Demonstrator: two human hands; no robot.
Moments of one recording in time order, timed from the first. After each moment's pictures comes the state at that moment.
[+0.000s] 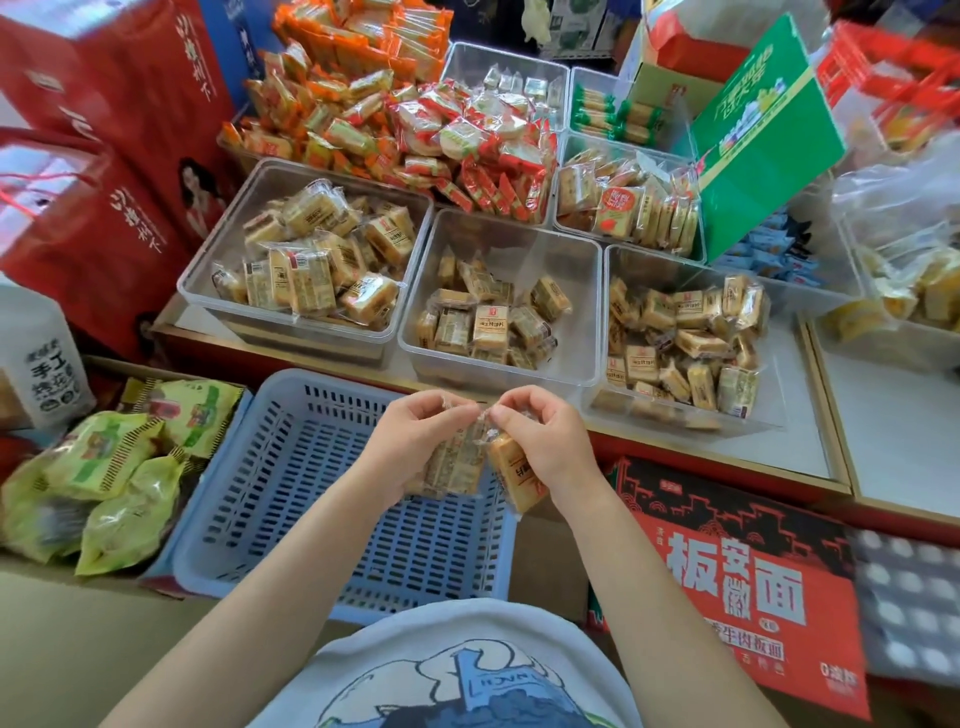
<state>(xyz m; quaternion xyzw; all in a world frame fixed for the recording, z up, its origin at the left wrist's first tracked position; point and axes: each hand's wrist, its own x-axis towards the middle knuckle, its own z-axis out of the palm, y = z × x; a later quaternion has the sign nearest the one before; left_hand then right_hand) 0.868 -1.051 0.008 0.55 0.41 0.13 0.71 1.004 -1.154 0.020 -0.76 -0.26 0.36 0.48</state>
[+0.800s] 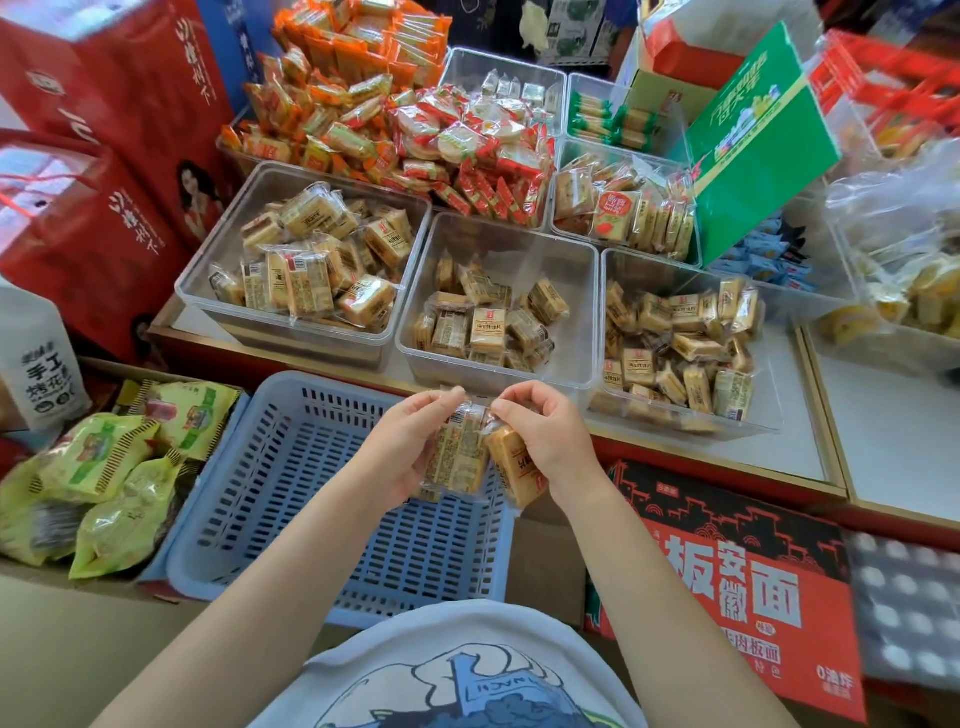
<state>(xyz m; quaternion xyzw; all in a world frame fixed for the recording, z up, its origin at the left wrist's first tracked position) 0.871 -1.052 0.012 0.41 0.40 0.11 0.81 1.007 -1.151 0.030 -0.75 -0.22 0.38 0.49</state>
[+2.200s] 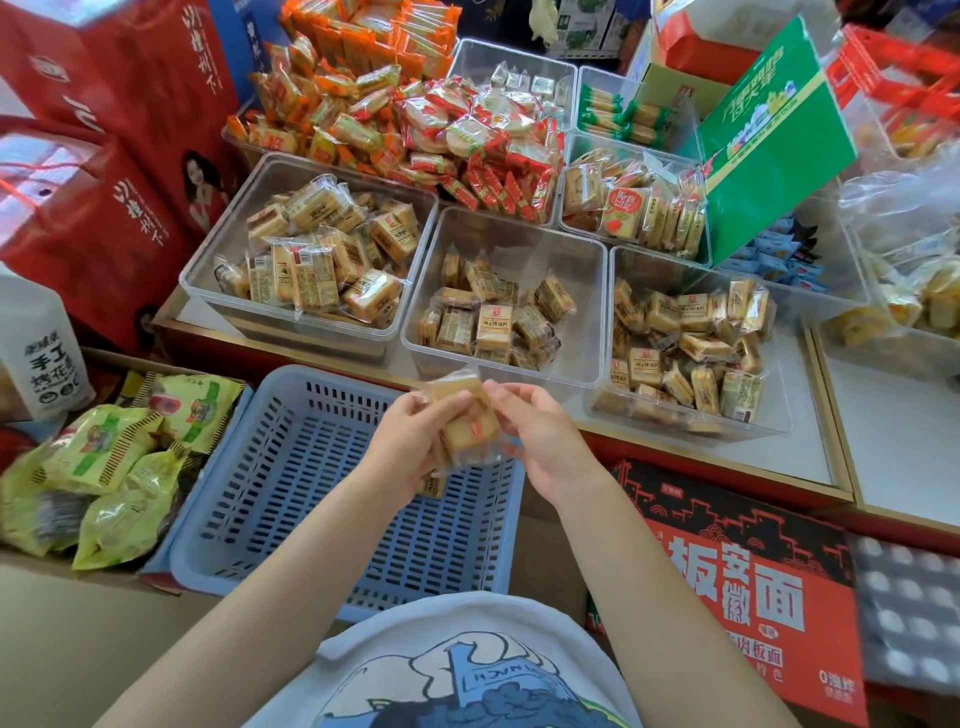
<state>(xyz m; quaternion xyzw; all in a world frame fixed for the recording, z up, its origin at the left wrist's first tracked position) 0.874 -1.051 -0.002 0.40 0.47 0.15 0.77 1.002 -1.136 0.022 -0.68 -0.10 0.51 0.52</state>
